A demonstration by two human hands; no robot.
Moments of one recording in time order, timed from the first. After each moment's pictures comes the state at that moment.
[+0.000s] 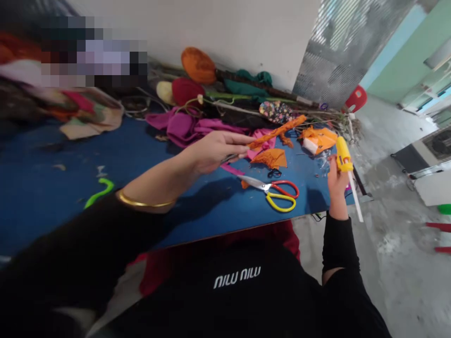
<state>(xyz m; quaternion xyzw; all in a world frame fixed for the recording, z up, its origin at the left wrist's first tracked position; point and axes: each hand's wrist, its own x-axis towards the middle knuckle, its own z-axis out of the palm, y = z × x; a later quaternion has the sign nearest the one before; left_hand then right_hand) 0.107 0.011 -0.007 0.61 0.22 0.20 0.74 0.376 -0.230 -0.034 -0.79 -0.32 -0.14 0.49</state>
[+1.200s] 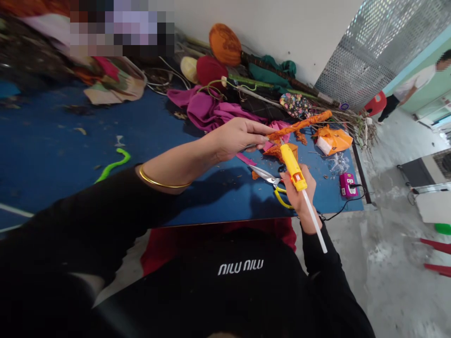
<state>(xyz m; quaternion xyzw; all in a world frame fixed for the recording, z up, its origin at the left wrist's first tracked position) 0.109 0.002 0.006 0.60 0.22 0.22 0.73 0.247 -0.197 -0.037 -0.74 -0.50 -0.01 0.44</state>
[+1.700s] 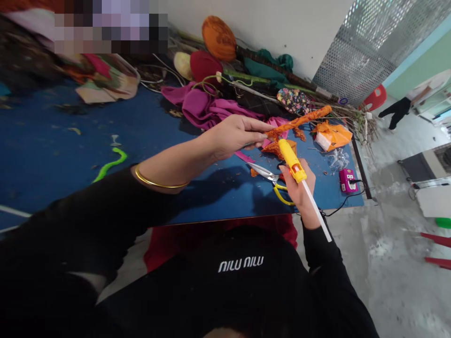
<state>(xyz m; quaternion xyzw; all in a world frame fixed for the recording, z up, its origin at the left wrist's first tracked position) 0.111 0.003 -0.003 0.63 0.21 0.22 0.71 0.250 -0.194 -0.038 -0.73 -0.53 -0.06 0.44</state>
